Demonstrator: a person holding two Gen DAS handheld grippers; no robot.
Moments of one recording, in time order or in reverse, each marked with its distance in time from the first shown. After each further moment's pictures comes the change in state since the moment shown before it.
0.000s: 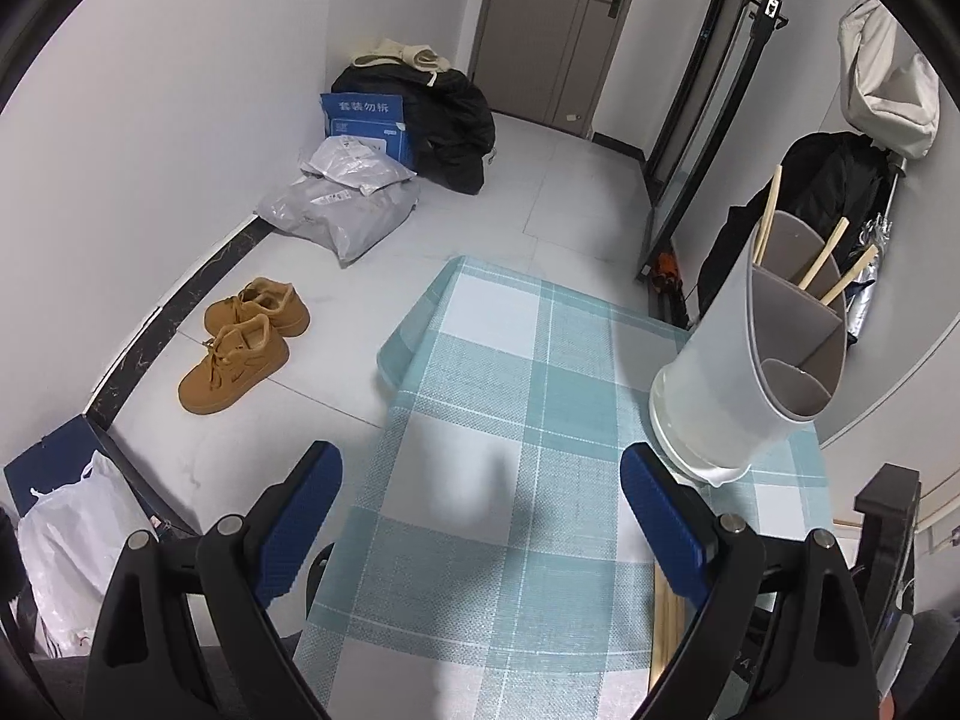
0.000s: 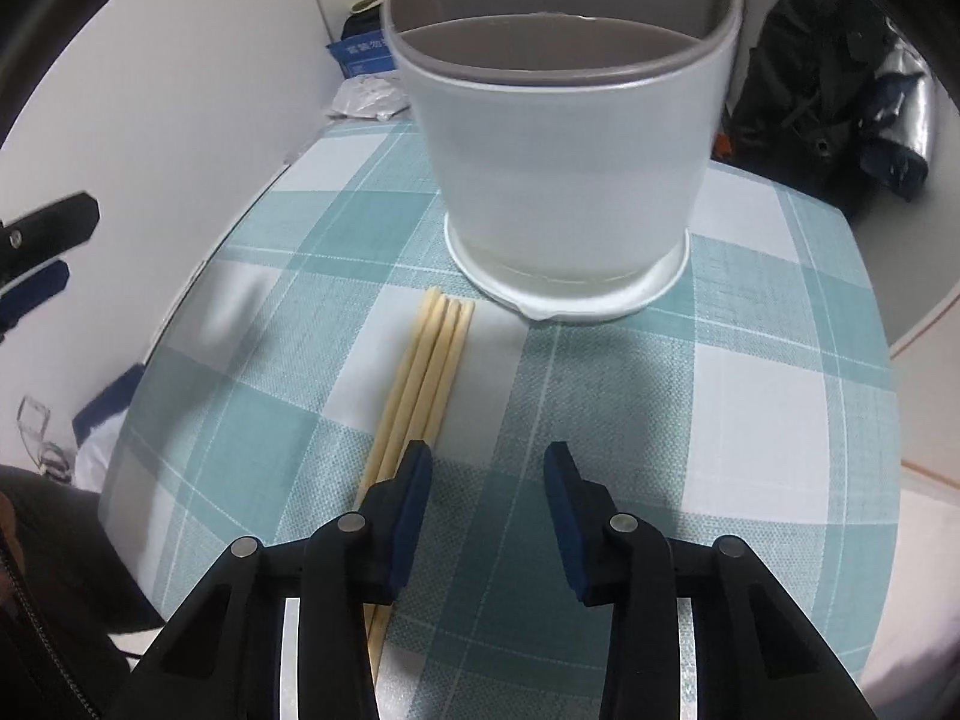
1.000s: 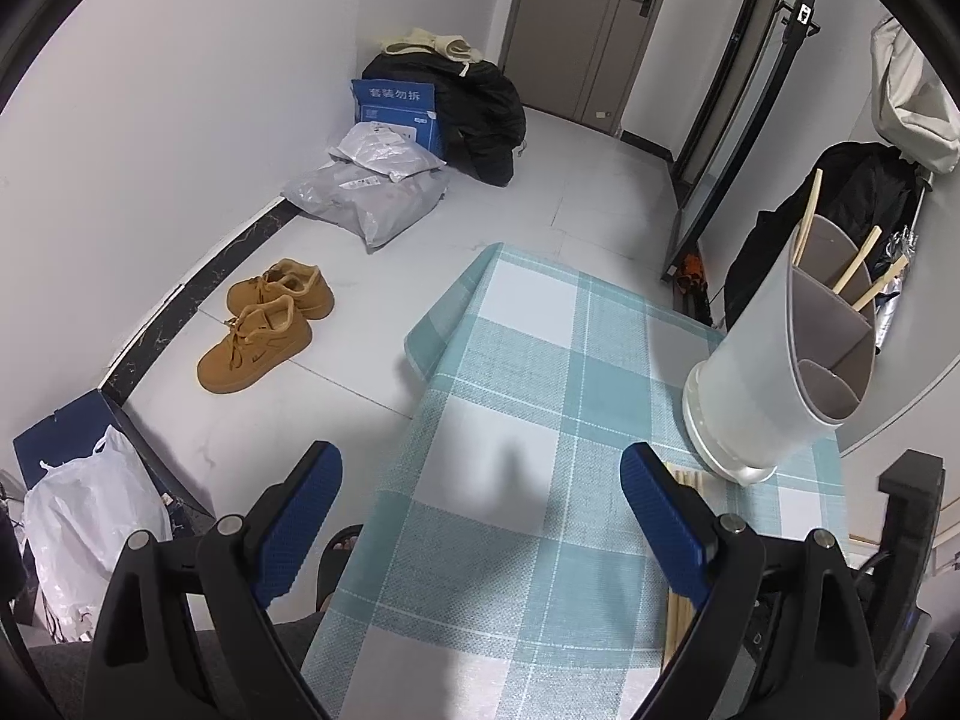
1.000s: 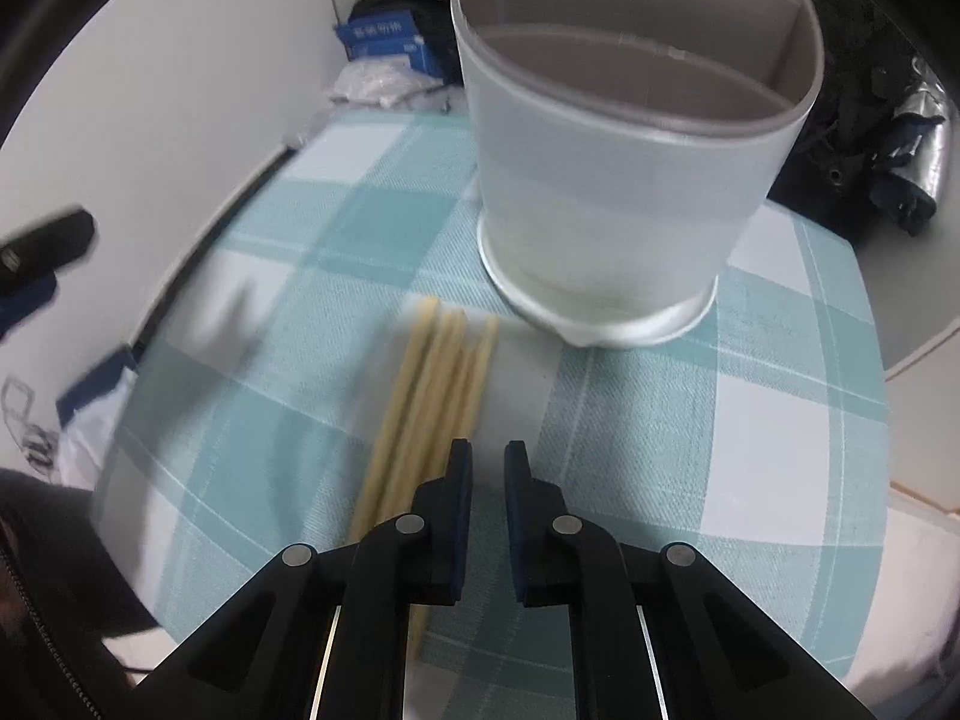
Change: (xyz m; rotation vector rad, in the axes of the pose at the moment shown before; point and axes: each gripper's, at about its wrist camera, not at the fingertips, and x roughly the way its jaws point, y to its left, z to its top) left arm 0.004 0.016 -0.004 -0.050 0.022 0.046; right arm 0.000 0.017 0.017 -0.031 0.013 -0.021
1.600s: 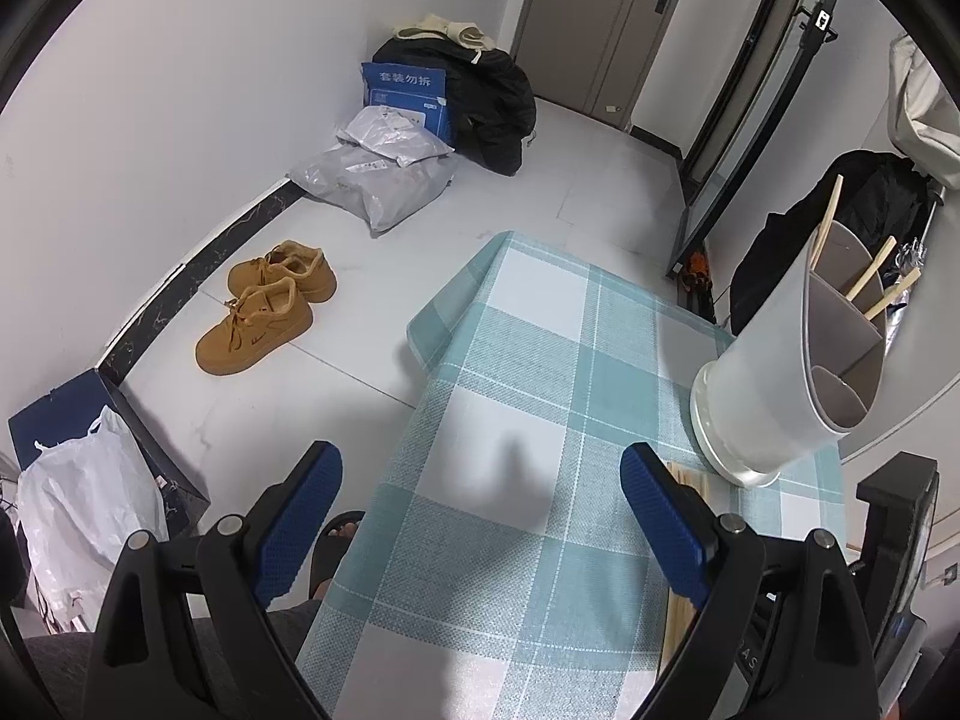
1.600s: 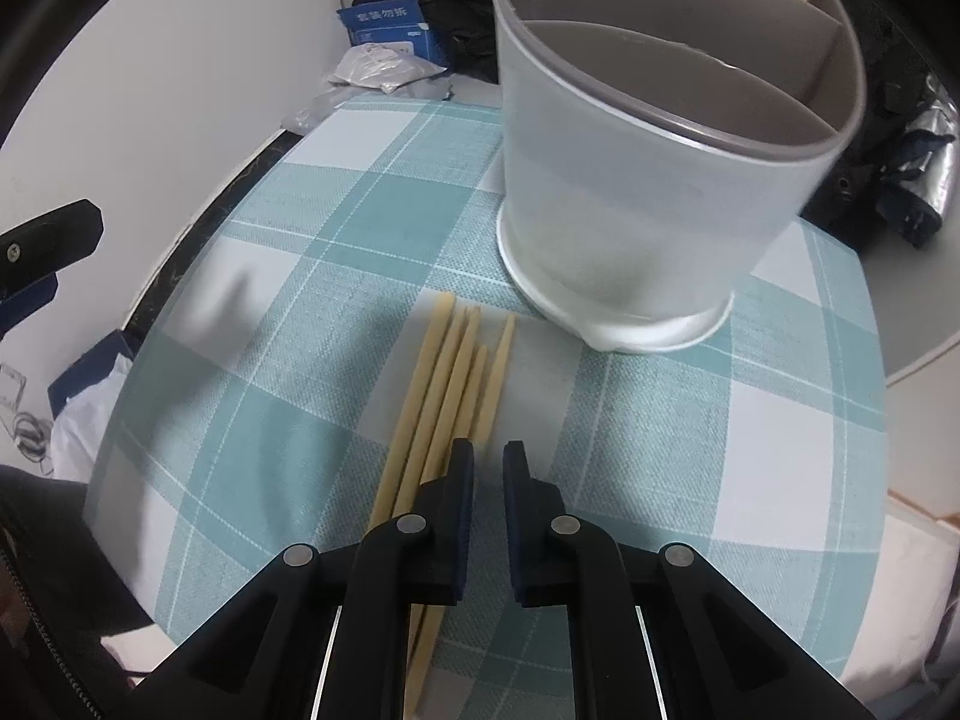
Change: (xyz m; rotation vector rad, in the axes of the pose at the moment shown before) left arm 0.006 0.004 0.001 -0.038 0.029 0.003; right arm 0.022 0.012 0.014 -0.046 0.063 -0.053
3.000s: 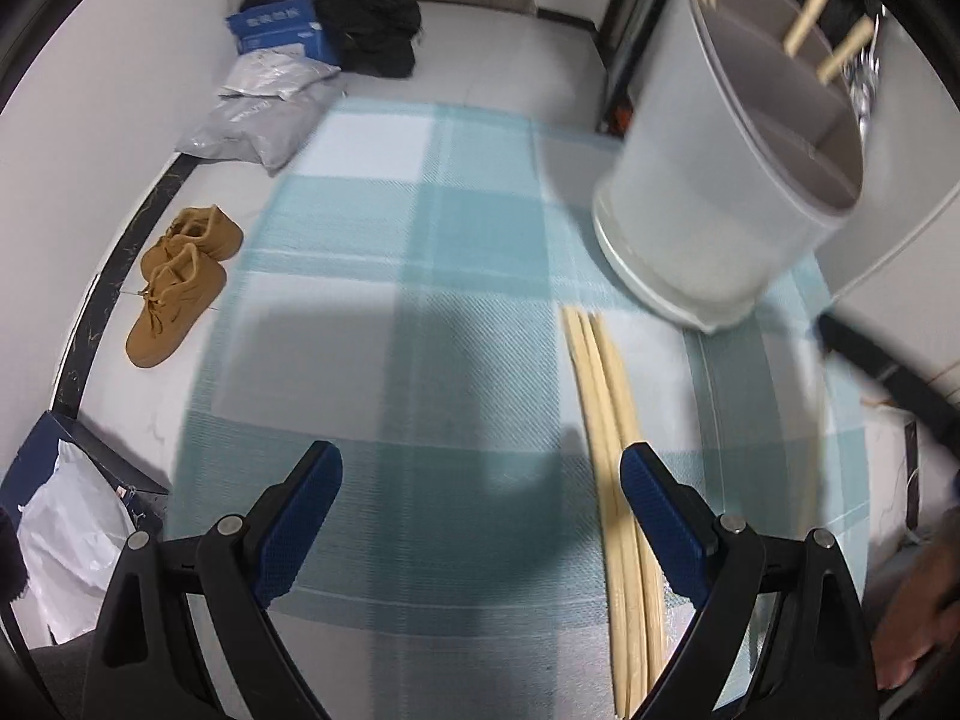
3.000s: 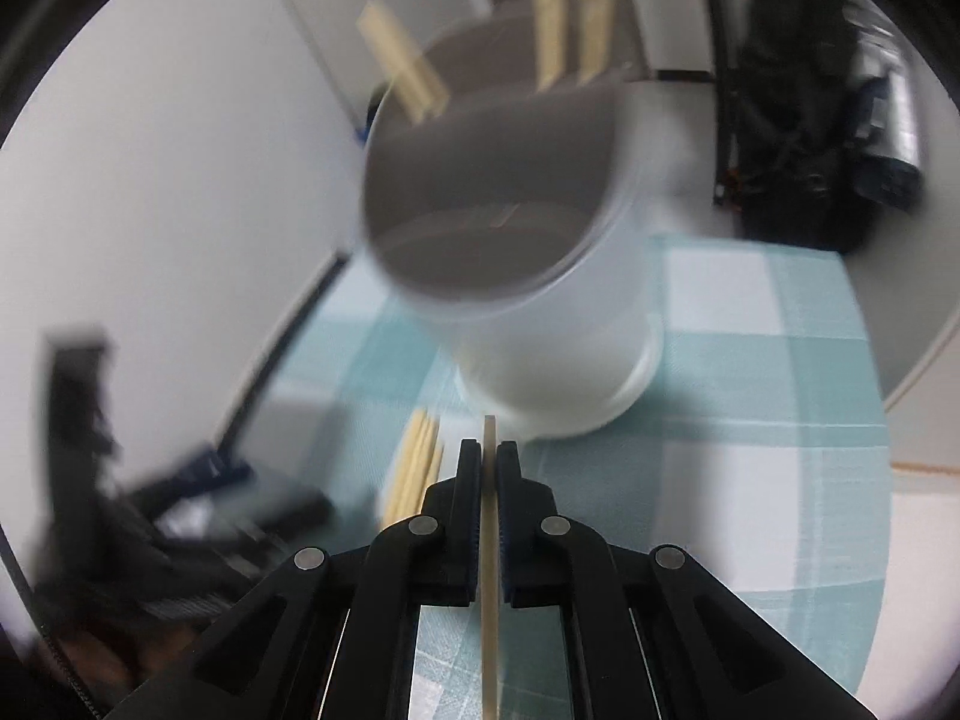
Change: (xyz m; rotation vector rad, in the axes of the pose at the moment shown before) left arm 0.049 -0.070 -0.040 0.260 0.257 -0.063; right arm -0.072 -0.099 -0.020 0.258 -0.288 0.282
